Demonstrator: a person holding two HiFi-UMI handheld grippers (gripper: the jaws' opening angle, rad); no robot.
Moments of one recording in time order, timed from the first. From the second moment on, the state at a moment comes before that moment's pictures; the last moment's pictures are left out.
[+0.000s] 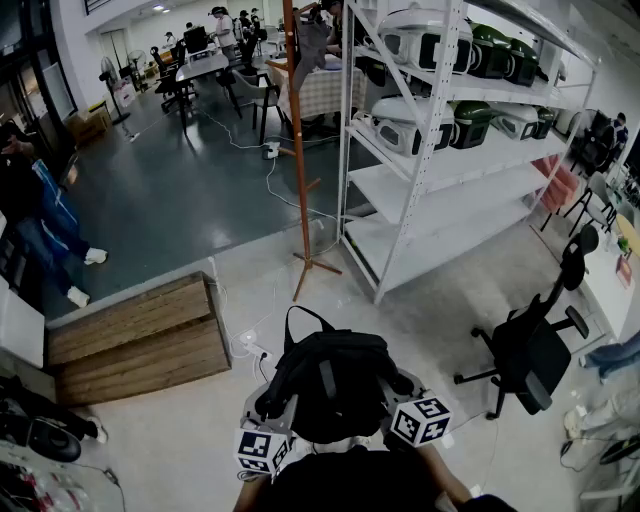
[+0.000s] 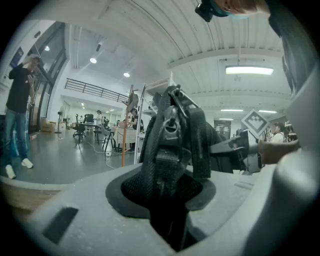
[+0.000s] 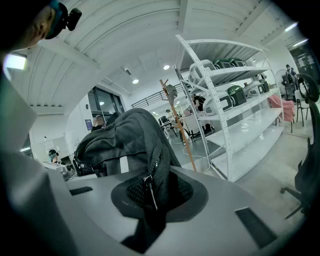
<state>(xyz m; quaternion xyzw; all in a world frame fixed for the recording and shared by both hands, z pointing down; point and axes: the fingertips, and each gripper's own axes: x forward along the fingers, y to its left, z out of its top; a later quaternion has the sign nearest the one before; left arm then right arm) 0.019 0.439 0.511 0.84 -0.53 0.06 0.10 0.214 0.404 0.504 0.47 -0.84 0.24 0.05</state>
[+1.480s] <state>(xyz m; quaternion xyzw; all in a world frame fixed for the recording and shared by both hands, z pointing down) 0.093 0.433 0.500 0.82 -0.57 0.06 0.10 0.283 0.378 0.494 0.42 -0.87 0.25 0.04</state>
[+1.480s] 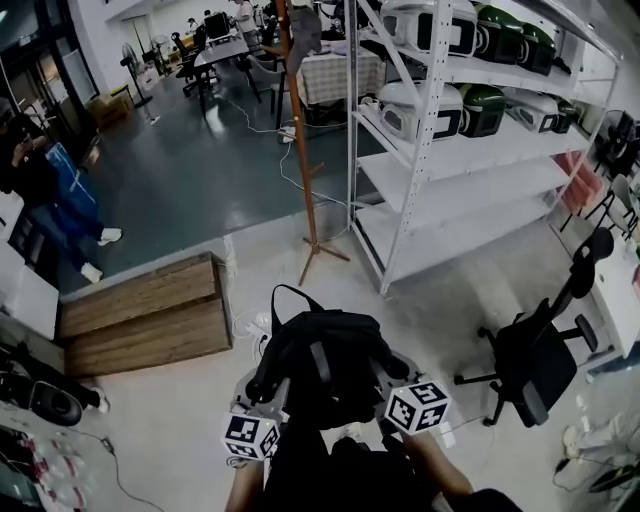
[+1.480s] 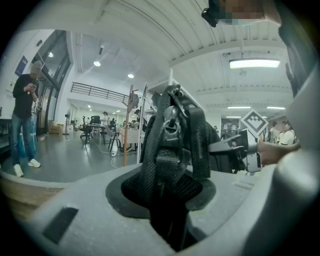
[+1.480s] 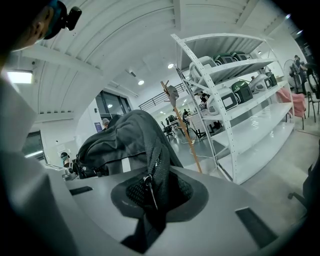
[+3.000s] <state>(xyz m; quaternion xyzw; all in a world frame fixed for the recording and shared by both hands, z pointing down) -0.102 0.137 0.534 0.86 -0.50 0.07 0.12 0.086 0.108 0.520 0.47 -0.84 0.27 0.05</state>
